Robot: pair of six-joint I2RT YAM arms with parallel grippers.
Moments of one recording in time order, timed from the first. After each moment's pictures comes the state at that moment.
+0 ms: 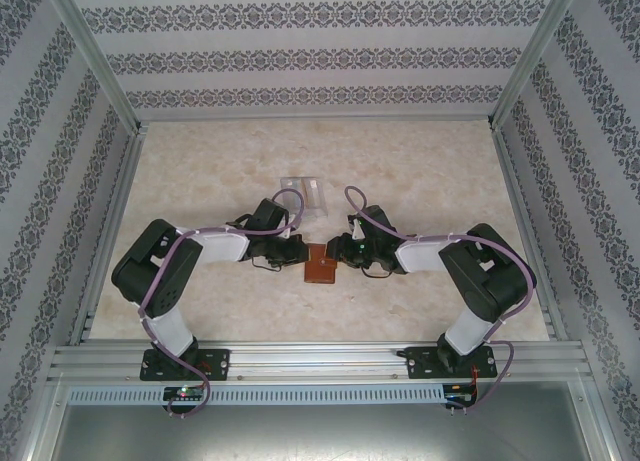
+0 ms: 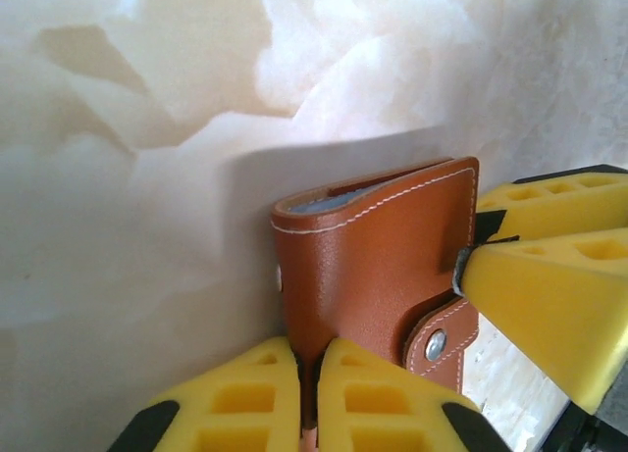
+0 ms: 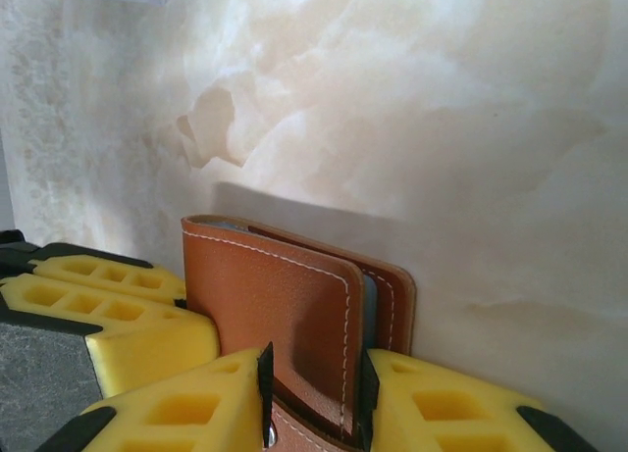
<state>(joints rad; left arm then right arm) -0.53 1.74 0.81 -0.07 0.52 -0.68 0.57 1.68 0.64 0.21 -0.46 0.89</state>
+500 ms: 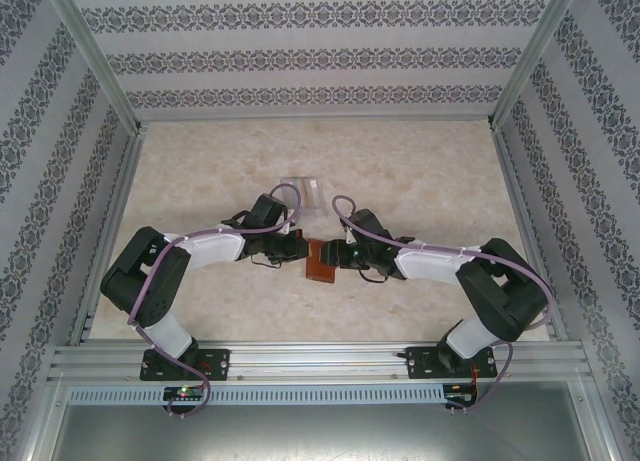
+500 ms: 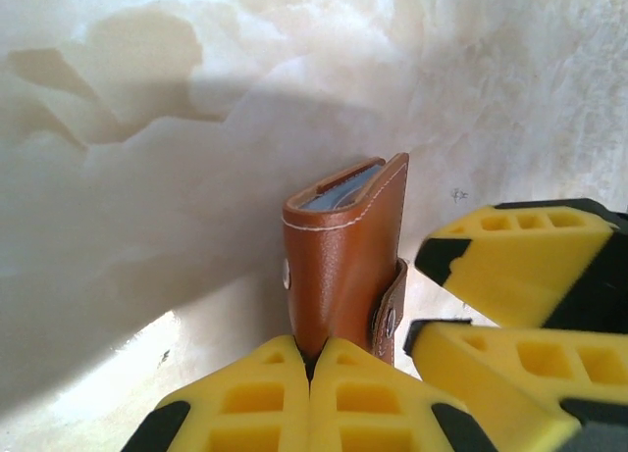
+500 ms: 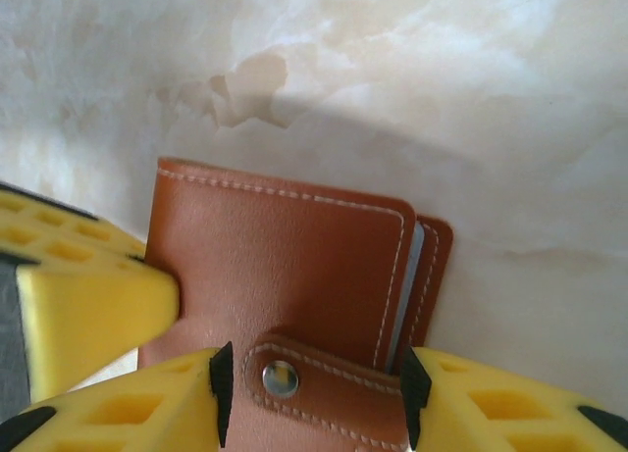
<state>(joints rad) -0.54 1.66 0.83 -0.13 0.51 -0.72 0.69 1.54 0.67 0.00 -0.24 0.72</state>
